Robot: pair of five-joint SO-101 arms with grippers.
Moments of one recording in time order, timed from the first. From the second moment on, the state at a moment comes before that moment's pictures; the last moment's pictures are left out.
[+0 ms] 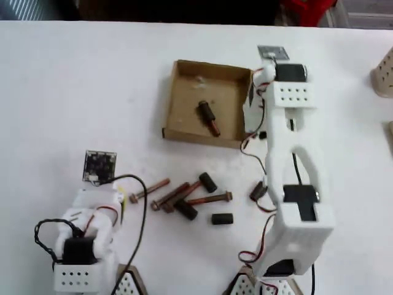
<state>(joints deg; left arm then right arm) -6.5 -104.0 97.1 64.0 -1.6 -2.9 14.0 -15.6 98.7 3.6</state>
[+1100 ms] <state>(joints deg) -6.5 -104.0 97.1 64.0 -1.6 -2.8 -18.2 43.4 72.8 -15.2</state>
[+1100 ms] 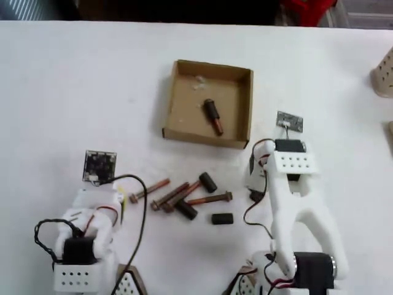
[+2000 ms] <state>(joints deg) -6.5 -104.0 97.1 64.0 -1.6 -3.0 -6.2 44.4 59.3 -21.6</state>
